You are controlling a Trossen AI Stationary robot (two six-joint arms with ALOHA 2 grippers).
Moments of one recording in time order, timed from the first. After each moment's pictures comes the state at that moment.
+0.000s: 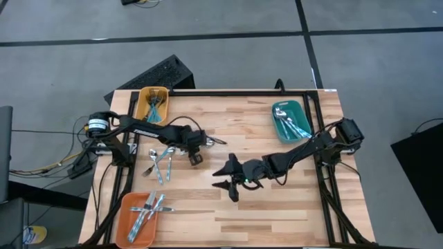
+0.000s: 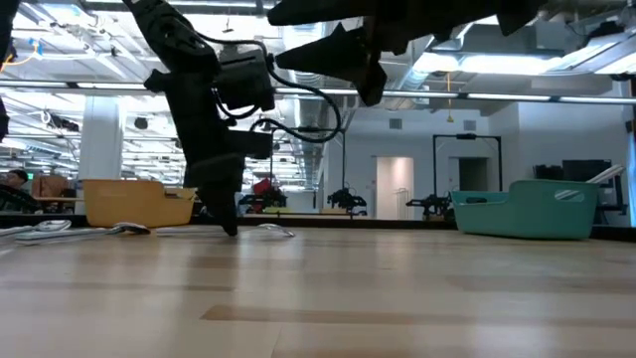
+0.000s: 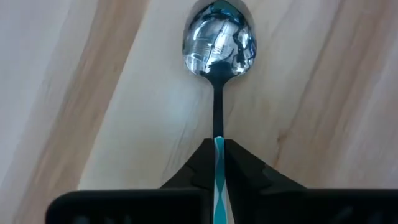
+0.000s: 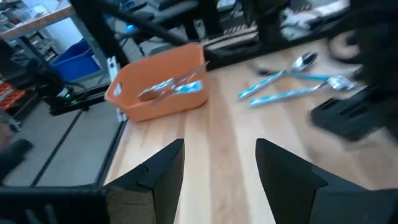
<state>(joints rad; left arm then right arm) 0.14 1.69 0.86 -0.43 -0.14 -0.23 0.31 1.74 1.00 0.45 0.18 0.42</state>
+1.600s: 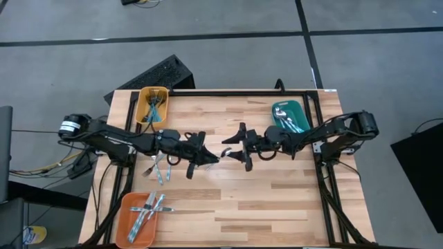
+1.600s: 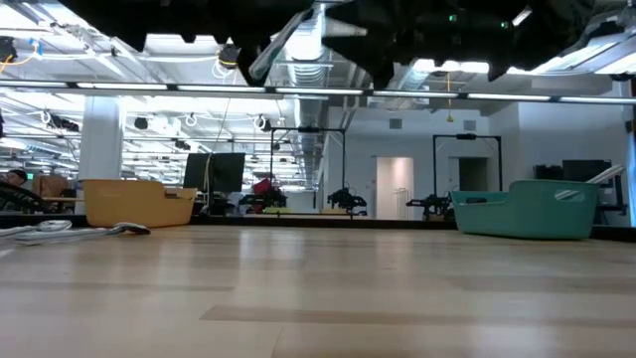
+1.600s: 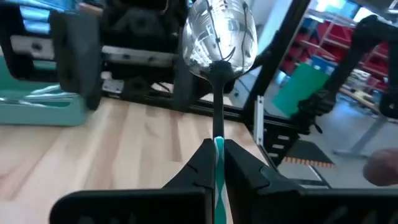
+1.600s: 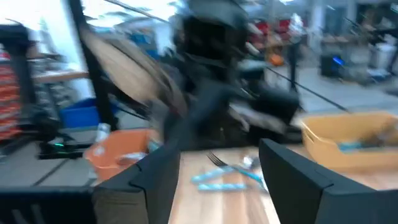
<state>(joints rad) -0.05 1.34 0.67 0.57 0.16 -0.30 0.02 1.53 0.69 0.91 -0.08 0.14</state>
